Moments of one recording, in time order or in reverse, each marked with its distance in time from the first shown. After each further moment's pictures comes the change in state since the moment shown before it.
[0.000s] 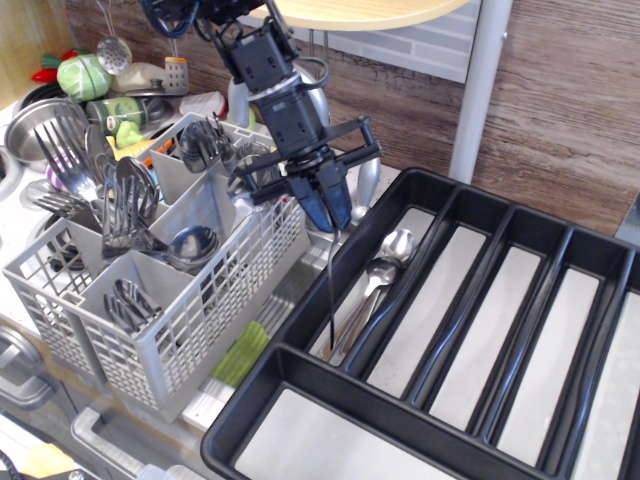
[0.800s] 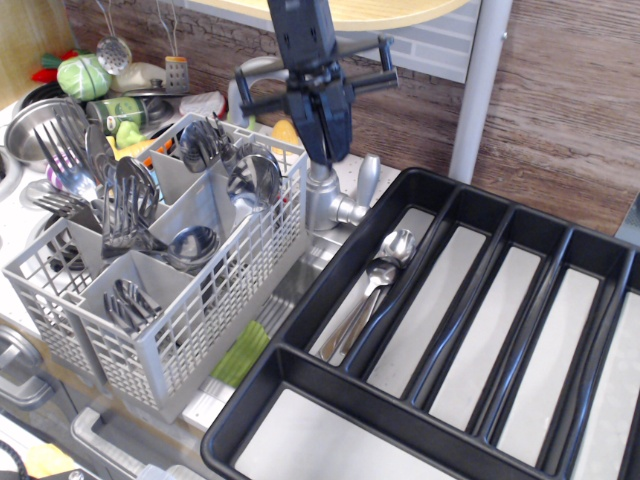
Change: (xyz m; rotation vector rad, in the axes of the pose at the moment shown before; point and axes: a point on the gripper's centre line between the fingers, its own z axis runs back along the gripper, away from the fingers) arm -0.022 -0.019 0.052 0.141 -0.039 -0.056
